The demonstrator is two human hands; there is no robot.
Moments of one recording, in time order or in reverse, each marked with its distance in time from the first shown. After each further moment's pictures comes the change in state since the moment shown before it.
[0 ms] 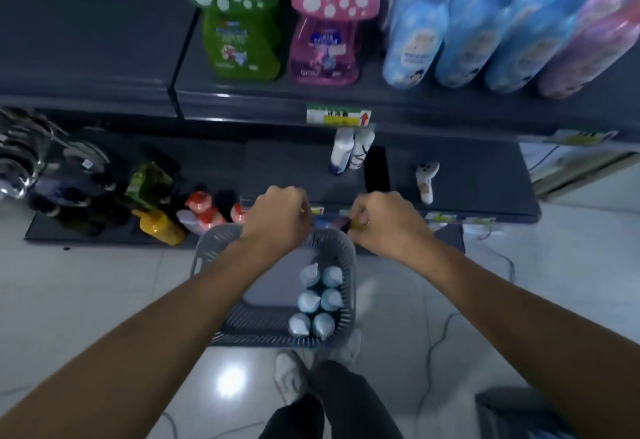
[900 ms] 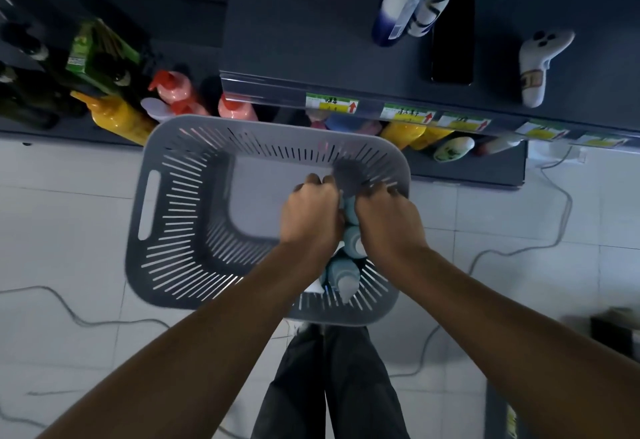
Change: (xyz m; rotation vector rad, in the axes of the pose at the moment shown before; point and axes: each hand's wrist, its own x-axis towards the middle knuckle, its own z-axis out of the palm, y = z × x) left_hand 0.035 -0.067 0.244 -0.014 -0.051 -0.093; right_hand 0.074 0.054 0.244 -0.453 -0.116 -0.066
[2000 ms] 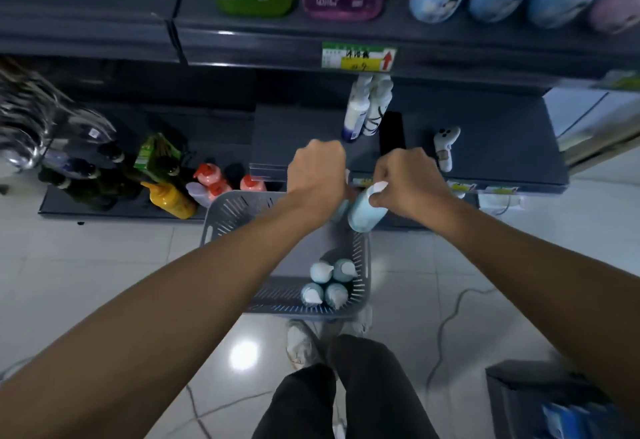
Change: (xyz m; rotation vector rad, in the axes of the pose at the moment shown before) left_hand -0.040 0.095 -0.209 0.089 0.170 0.069; right_hand -0.079 0.056 -0.203 0.382 0.233 0.085
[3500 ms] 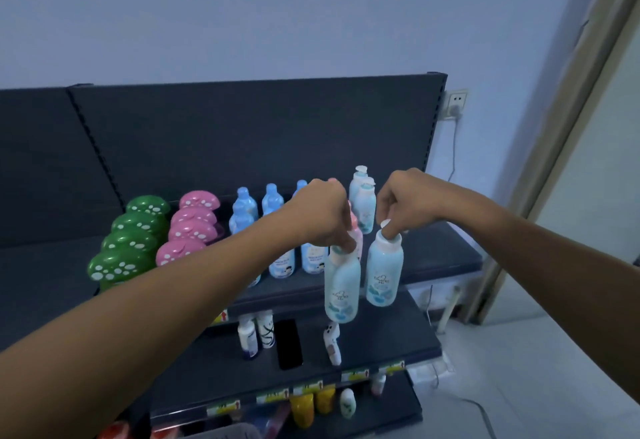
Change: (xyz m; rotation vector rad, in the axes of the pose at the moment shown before) left_hand -0.029 0.333 -0.264 0.145 0.110 0.626; right_hand -0.108 0.168 -0.404 -0.120 0.280 -0.083
